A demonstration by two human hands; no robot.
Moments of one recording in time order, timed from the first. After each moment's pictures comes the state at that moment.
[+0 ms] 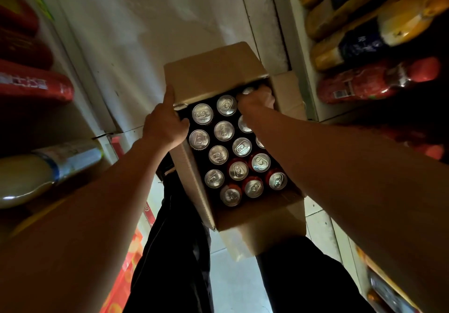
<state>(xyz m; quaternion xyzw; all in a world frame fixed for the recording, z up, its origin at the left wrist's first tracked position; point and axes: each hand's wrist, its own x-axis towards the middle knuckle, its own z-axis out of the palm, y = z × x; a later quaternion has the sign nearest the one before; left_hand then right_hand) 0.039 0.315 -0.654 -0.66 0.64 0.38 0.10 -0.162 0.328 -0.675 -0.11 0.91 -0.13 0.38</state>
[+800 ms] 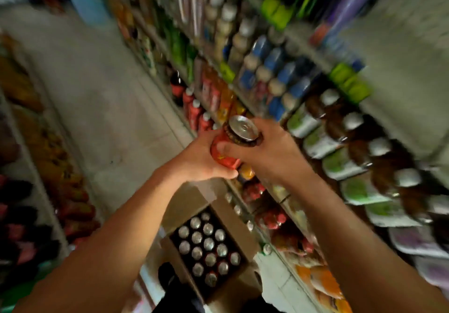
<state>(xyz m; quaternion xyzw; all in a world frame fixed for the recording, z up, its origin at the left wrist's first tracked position) -0.141 0.217 -0.086 -0.26 0.75 0.61 -0.05 -0.261 0.334 0.001 -0.39 0.83 -0.30 0.28</state>
